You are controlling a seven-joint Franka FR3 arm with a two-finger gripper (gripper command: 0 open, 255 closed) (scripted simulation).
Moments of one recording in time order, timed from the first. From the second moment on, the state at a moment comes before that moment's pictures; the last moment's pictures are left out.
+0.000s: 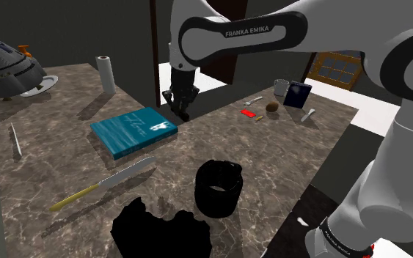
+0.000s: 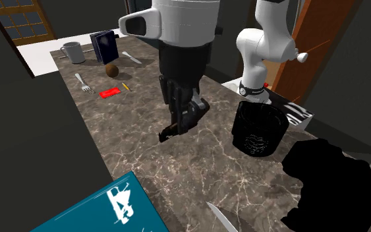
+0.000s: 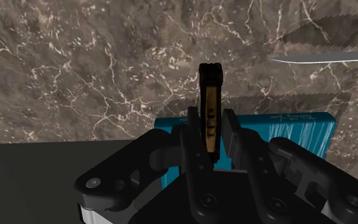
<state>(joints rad) 0.18 0.18 0.28 -1.66 -0.07 1.91 0.47</state>
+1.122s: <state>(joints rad) 0.24 -0.31 0.33 -2.13 0.07 1.91 0.53</state>
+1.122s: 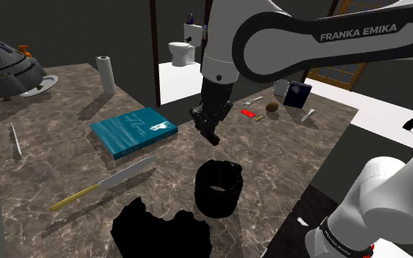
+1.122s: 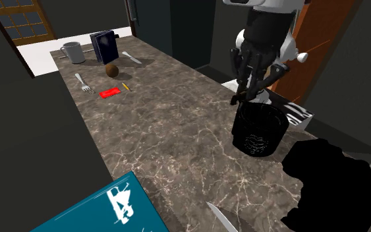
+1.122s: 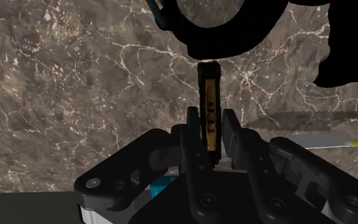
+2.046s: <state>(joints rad) 0.32 -0.54 0.37 -2.39 0.16 1.95 0.59</state>
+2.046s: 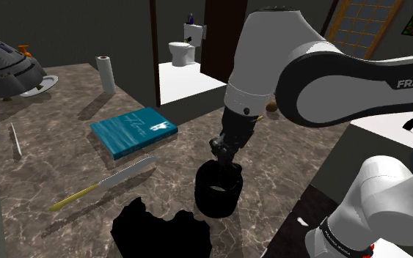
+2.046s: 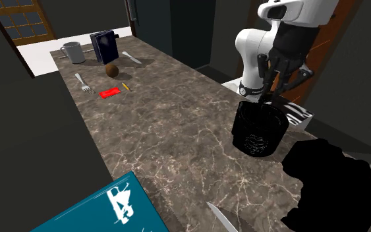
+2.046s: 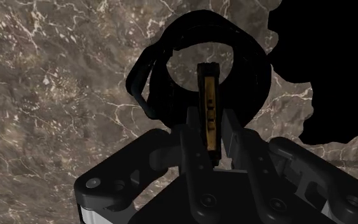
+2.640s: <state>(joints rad) 0.32 -0.51 0.39 -2.48 0.17 2.07 0.59</state>
